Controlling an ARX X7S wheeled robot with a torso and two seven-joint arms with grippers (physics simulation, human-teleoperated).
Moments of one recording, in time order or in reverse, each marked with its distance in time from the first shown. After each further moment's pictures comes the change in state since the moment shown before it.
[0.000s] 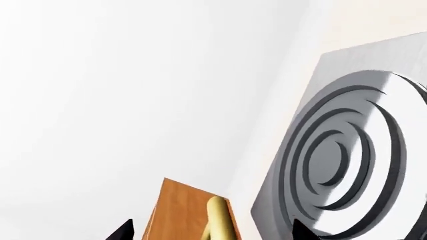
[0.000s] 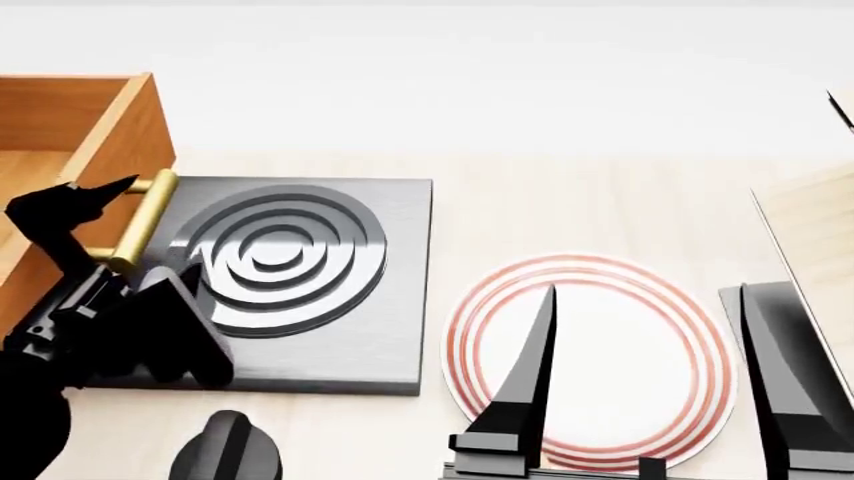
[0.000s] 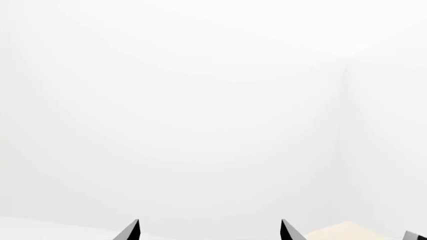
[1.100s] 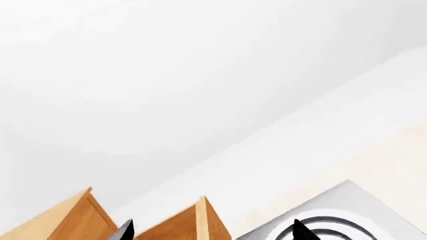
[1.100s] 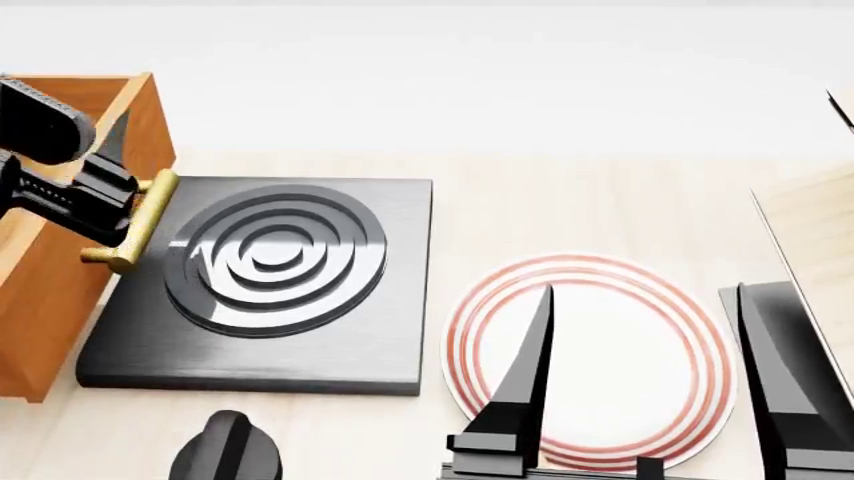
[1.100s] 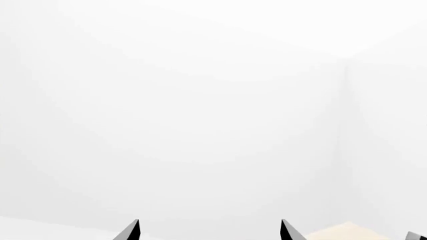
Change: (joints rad) left arm -0.087 -0.155 -0.492 0.623 -0.677 -0.559 -0.055; right arm 0.004 0.010 -0.007 0.004 0.011 -0.007 0.011
